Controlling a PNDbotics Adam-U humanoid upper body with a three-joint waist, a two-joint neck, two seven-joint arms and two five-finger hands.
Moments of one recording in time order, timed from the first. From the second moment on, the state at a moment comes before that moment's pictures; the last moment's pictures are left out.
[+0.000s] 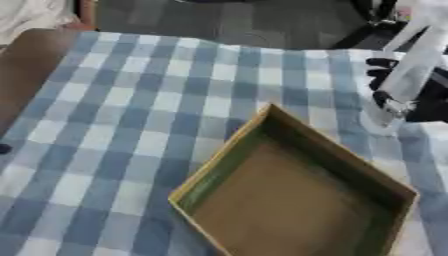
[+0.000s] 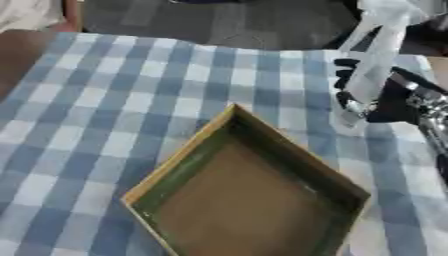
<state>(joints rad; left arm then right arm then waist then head) -0.23 0.31 0.21 -1.98 0.14 0.04 -0.18 -0.79 -0.72 0.00 -1.11 -0.18 -0.25 0.53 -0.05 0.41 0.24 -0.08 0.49</state>
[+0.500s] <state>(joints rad) -0.23 0.31 0.21 -1.98 0.14 0.04 -0.18 -0.79 -0.72 0.00 -1.11 -0.18 -0.26 0.51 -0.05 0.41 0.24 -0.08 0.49</state>
